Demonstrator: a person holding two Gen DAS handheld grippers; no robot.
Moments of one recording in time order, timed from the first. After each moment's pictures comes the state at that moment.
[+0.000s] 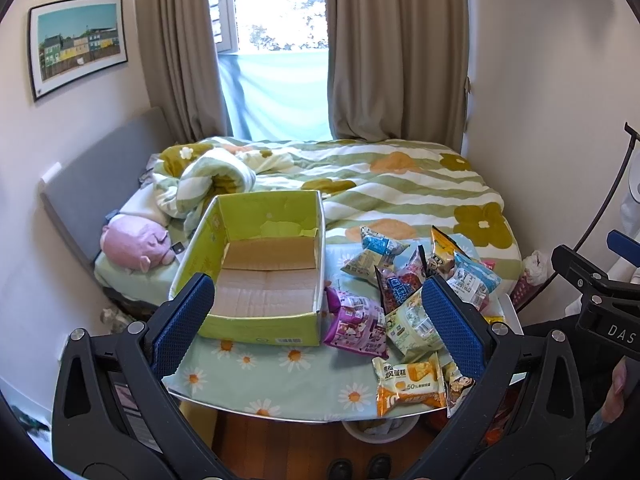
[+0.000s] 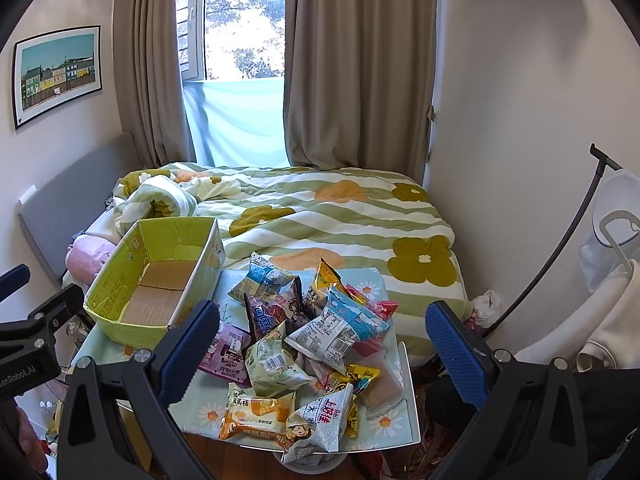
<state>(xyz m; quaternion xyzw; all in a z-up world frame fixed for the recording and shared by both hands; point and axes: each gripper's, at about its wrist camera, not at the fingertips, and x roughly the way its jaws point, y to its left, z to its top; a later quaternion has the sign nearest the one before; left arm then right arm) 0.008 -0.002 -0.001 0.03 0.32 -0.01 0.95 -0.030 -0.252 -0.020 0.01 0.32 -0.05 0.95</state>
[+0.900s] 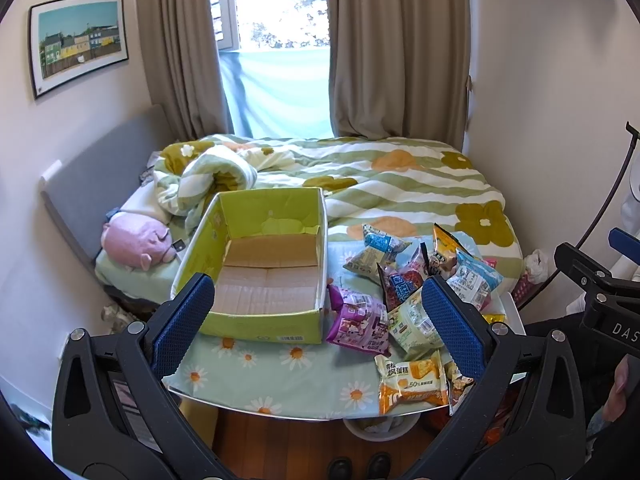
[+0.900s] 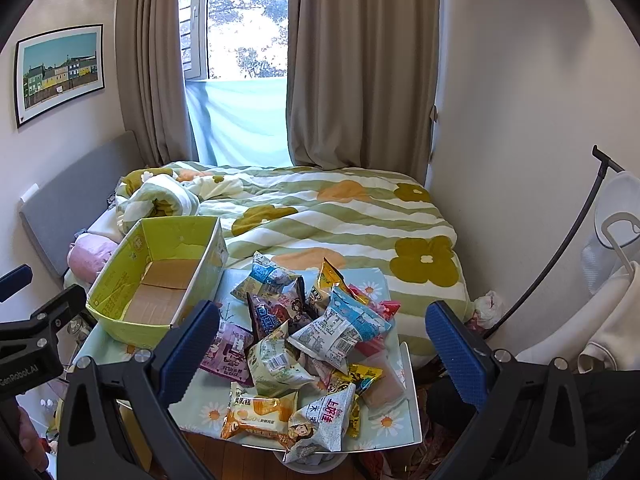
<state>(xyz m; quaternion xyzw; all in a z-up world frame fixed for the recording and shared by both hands) 0.010 0.001 -0.004 0.03 0.32 -0.01 0.95 -0.026 -0.249 -0.024 0.01 0.32 -0.05 0.95</state>
